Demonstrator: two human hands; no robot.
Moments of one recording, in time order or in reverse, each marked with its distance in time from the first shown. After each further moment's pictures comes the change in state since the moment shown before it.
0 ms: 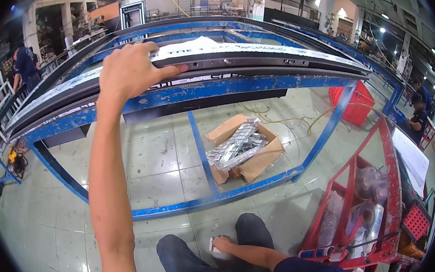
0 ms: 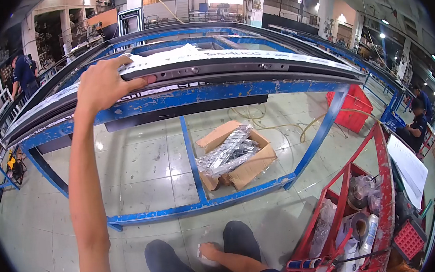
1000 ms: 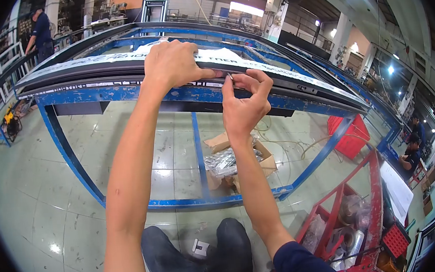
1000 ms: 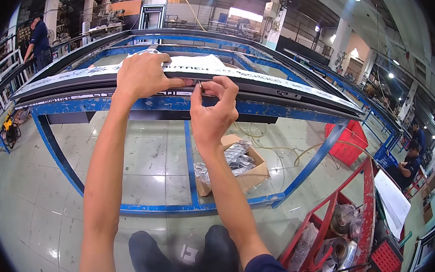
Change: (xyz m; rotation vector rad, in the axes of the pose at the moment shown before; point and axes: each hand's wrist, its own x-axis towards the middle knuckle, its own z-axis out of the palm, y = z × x) left_hand 0.000 -0.009 0.004 -0.103 0.018 -0.020; right_hand -0.064 -0.128 -0.601 0.492 1.941 -0.358
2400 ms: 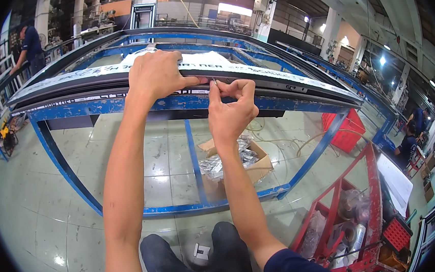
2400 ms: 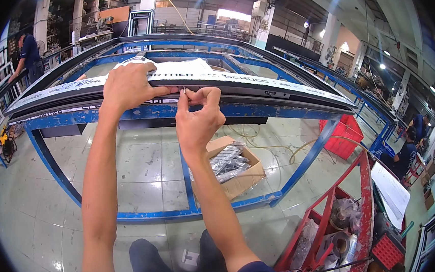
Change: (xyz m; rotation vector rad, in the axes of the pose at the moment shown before) left_hand -0.002 0.002 0.003 0.011 0.101 0.055; right_hand 0.001 -0.010 0.000 -0.025 0.021 0.069
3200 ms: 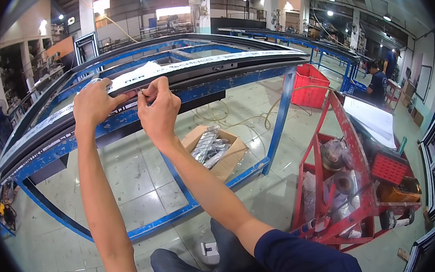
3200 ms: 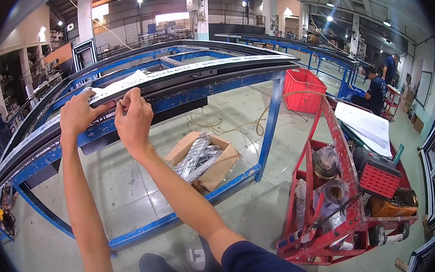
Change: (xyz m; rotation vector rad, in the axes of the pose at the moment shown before) left_hand -0.003 0.016 -0.015 0.057 -0.106 -0.038; right_hand 0.001 0.007 0.003 0.042 -0.023 0.035
